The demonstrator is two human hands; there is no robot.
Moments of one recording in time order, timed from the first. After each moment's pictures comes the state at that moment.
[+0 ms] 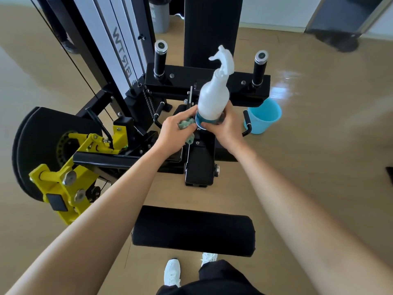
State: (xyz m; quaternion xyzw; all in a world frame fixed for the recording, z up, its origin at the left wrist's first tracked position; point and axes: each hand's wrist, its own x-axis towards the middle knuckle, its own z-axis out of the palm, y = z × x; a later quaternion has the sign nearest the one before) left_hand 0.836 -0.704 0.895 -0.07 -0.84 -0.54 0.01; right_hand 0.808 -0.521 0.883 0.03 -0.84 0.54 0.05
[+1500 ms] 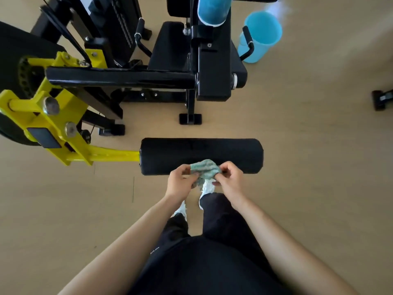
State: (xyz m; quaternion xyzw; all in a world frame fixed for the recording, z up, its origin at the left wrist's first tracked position) left_hand 1.127 -0.723 0.711 0.25 -0.70 -0.61 -0.28; right_hand 1.145 -0.551 0.712 -0.27 -0.77 0.56 -0.15
